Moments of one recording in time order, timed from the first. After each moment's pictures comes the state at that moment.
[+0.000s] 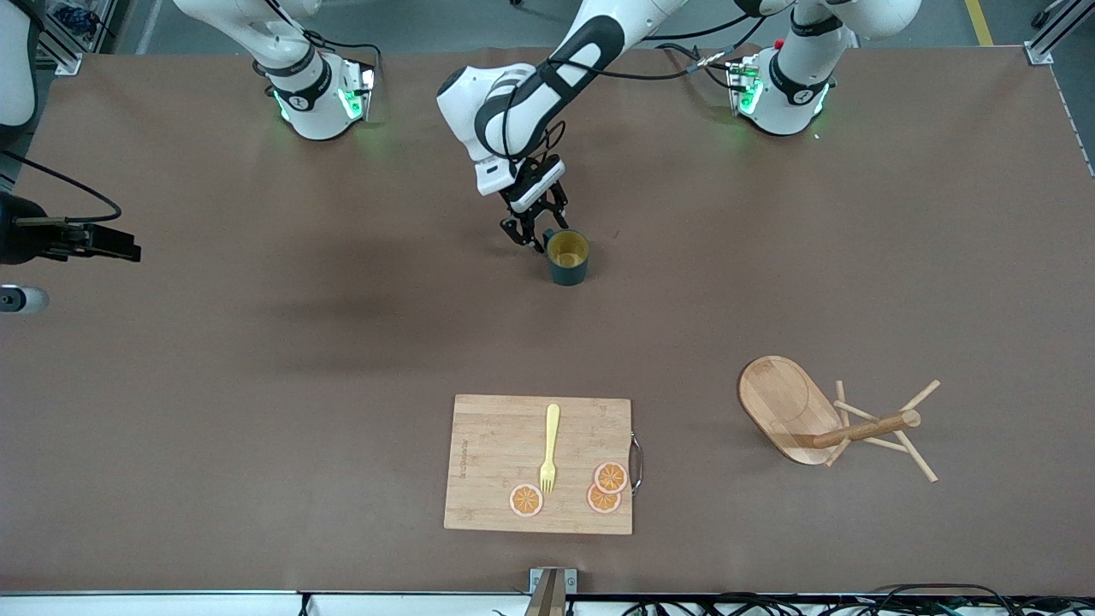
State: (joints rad) left arm -1.03 0.77 -0.22 -1.56 0.77 1.86 -2.44; right arm 0.01 0.18 -0.09 -1.44 -0.03 1.39 -0.07
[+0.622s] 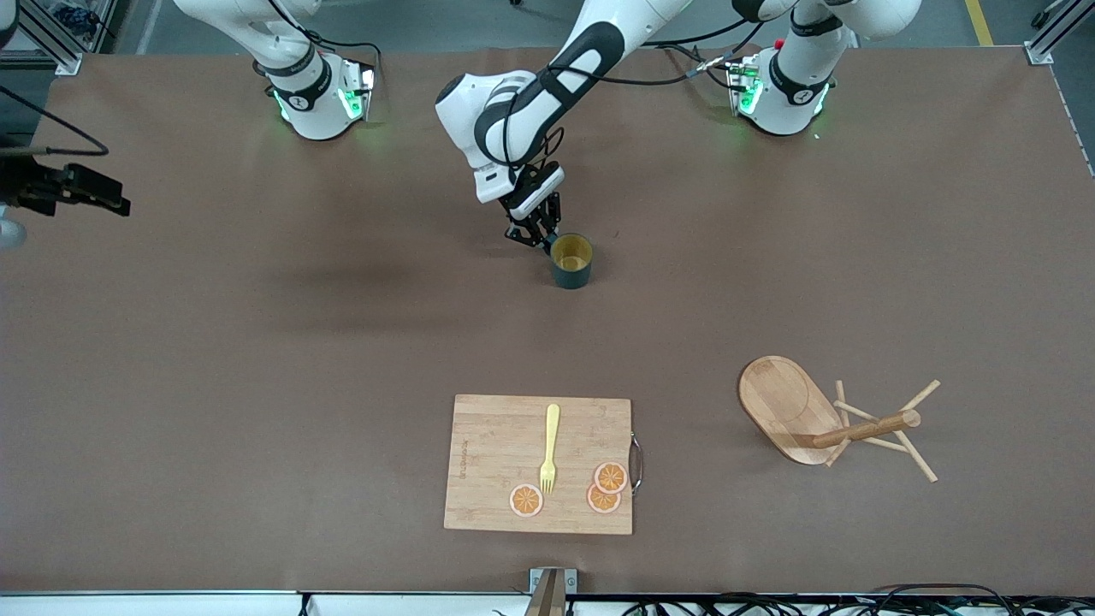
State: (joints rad) left arm -1.03 0.79 -0.21 -1.52 0.77 1.86 -2.41; right arm 0.01 -0.04 -0.08 -1.60 -0.03 1.41 -0.07
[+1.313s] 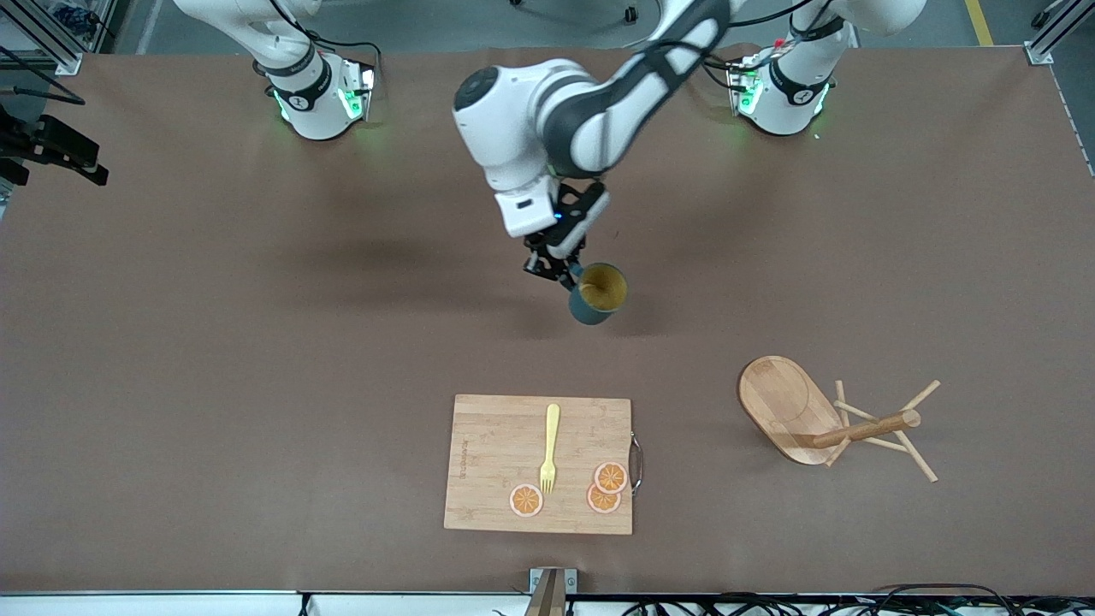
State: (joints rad) left arm -0.74 0.53 -0.20 -1.43 0.53 1.85 -2.04; right arm 0.01 -0.13 -0.08 -1.62 -0.03 1.45 -0.07
